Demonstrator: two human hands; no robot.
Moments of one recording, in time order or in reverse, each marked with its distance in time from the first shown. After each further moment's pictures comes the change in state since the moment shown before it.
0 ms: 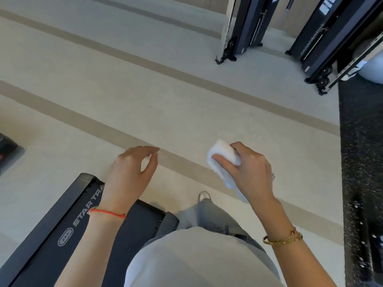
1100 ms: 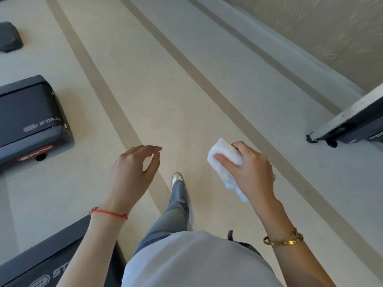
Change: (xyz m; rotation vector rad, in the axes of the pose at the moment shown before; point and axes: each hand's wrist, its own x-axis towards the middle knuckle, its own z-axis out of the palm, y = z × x) left_hand 0.515 -0.224 -0.043 0.087 0.380 -0.416; right_hand 0.619 -0.156 0.307 0.183 -0.288 -0.389
